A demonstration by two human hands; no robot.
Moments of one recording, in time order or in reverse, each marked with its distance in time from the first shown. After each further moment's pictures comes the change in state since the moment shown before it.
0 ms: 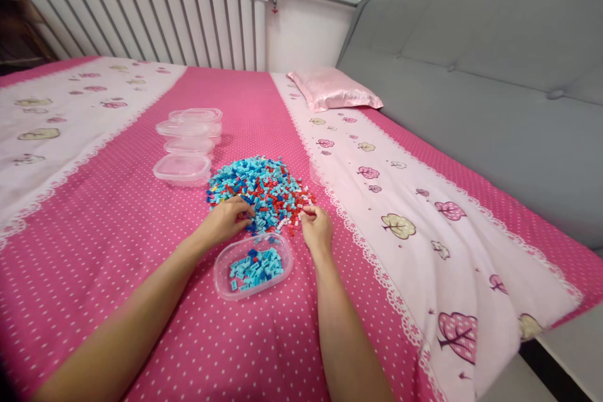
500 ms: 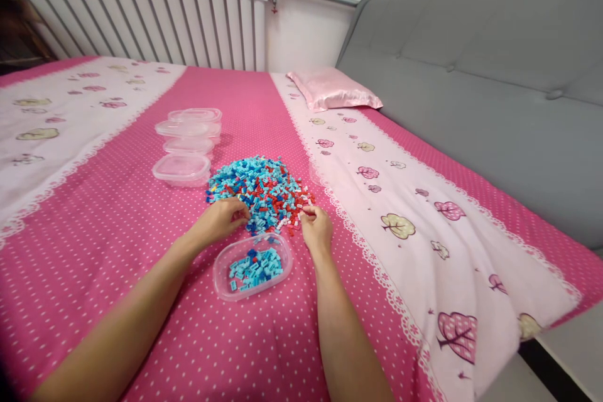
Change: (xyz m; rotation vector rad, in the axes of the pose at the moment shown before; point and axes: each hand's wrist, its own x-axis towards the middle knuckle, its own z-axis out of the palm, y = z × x) left_hand 0.000 -0.003 -0.008 0.011 -0.023 0.017; right_hand -0.001 -0.002 -0.001 -0.023 -0.006 0.007
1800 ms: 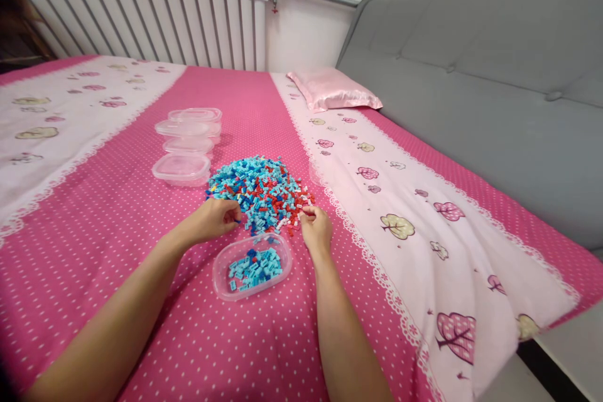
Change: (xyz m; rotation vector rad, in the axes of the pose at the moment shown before) left_hand -0.007 0.005 -0.022 -0.006 -0.100 -0.052; right_hand 0.000 0.000 0.000 0.002 0.006 -0.004
